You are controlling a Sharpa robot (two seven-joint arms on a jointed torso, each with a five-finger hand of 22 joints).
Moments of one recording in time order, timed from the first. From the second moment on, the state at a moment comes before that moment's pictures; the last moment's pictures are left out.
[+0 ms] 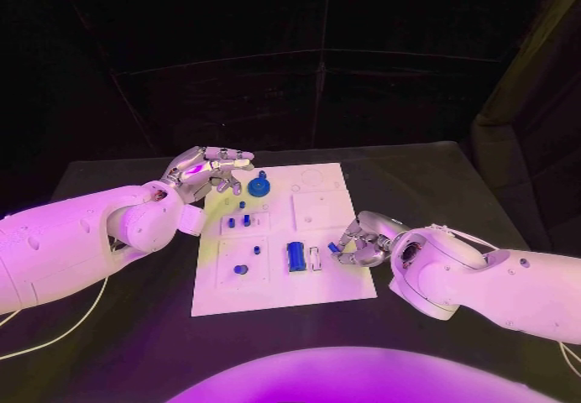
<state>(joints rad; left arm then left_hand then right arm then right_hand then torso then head) 1.20 -0.81 -0.14 1.40 0.00 -0.04 0.37 1.25 0.01 0.32 -0.21 0.05 1.00 0.18 0.14 0.07 1.08 0.11 0.31 0.09 1.28 0.02 1.11 0.67 0.17 1.19 0.11 0.69 0.68 0.99 -0.98 -0.08 1.89 -1.33 -0.45 -0.60 1.32 -0.16 0.18 0.26 0.50 1.15 0.07 0.16 0.20 1.43 -0.01 1.16 1.25 1.47 -0.08 1.47 1.31 0.06 1.46 0.03 1.44 1.31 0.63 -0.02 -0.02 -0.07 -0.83</state>
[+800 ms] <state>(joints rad) 1.20 -0.81 -0.14 1.40 0.00 -0.04 0.37 1.25 0.01 0.31 -0.21 0.05 0.99 0.19 0.14 0.07 1.07 0.11 0.31 0.09 1.28 0.02 1.11 0.67 0.17 1.19 0.11 0.69 0.68 0.99 -0.87 -0.08 1.81 -1.25 -0.42 -0.62 1.26 -0.14 0.16 0.27 0.52 1.19 0.05 0.17 0.22 1.46 -0.03 1.22 1.30 1.47 -0.08 1.48 1.31 0.06 1.47 0.03 1.45 1.31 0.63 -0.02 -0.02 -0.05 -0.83</state>
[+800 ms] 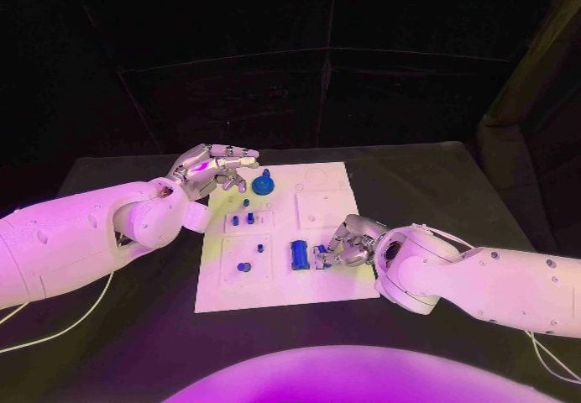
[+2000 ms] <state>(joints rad) 1.20 -0.81 -0.14 1.40 0.00 -0.04 0.37 1.24 0.01 0.31 -0.20 0.05 0.99 0.19 0.14 0.07 1.06 0.11 0.32 0.09 1.28 0.02 1.11 0.66 0.17 1.19 0.11 0.69 0.68 0.99 -0.85 -0.08 1.80 -1.29 -0.42 -0.66 1.15 -0.11 0.00 0.28 0.29 1.19 0.05 0.17 0.25 1.46 -0.03 1.21 1.31 1.47 -0.08 1.48 1.31 0.06 1.47 0.03 1.45 1.31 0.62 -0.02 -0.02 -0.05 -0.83</state>
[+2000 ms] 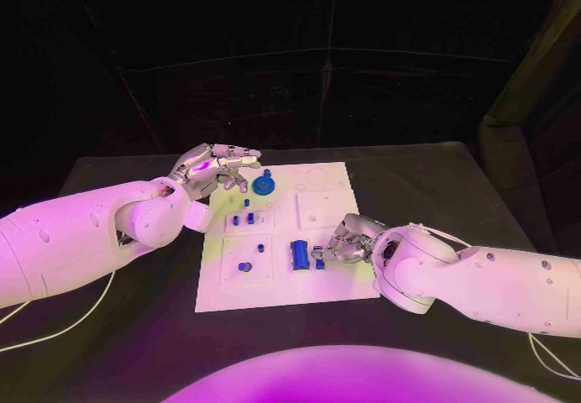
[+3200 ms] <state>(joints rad) 1.20 -0.80 -0.14 1.39 0.00 -0.03 0.36 1.24 0.01 0.29 -0.19 0.05 0.99 0.18 0.14 0.07 1.06 0.11 0.32 0.09 1.28 0.02 1.12 0.66 0.17 1.19 0.11 0.69 0.67 0.99 -0.90 -0.08 1.84 -1.25 -0.39 -0.58 1.29 -0.04 -0.02 0.20 0.31 1.18 0.06 0.17 0.28 1.46 -0.02 1.21 1.31 1.47 -0.08 1.48 1.31 0.06 1.47 0.03 1.45 1.31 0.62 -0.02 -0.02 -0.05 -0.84</state>
